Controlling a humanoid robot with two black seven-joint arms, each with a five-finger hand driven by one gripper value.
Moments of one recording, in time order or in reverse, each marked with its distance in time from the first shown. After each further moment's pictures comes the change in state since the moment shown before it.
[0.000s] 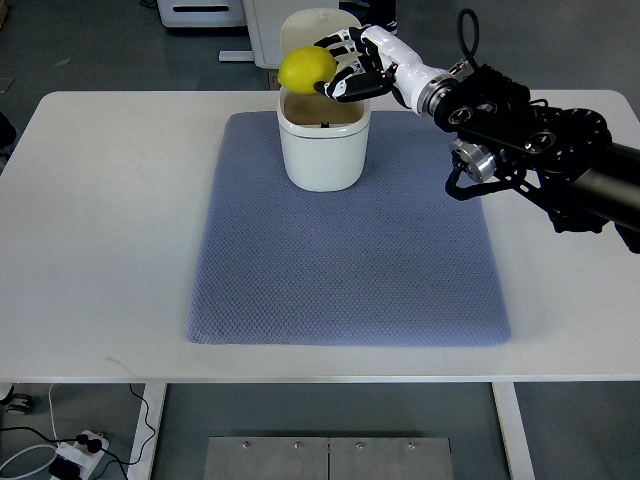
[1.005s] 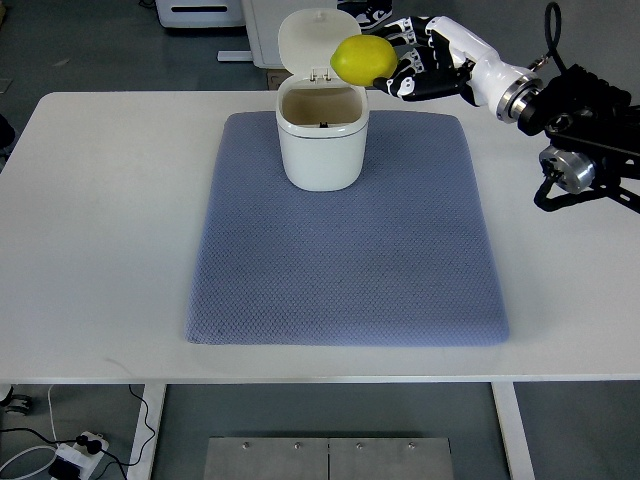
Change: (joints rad) left arm 0.000 0.000 -0.001 0.000 0.000 0.000 0.000; right arm -0.001 -0.319 0.007 0.332 -0.068 -0.003 0.119
